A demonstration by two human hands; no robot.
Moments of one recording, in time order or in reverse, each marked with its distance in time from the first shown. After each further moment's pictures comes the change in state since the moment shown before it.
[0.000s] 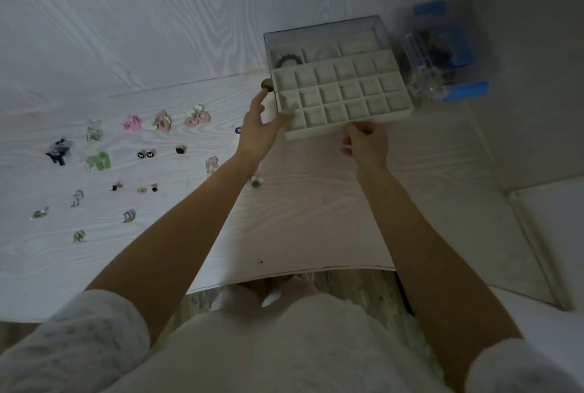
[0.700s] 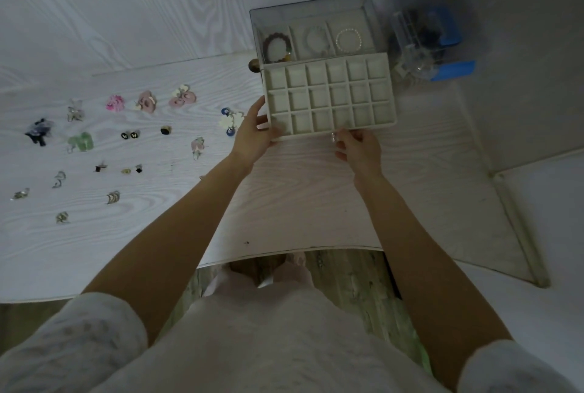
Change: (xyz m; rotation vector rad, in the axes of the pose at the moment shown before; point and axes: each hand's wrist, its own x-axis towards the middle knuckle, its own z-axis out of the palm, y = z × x) left_hand -0.035 -0.019 0.016 -0.143 -0.118 -0.101; right_hand -0.006 0.040 -0.032 -0.068 -0.062 0.031
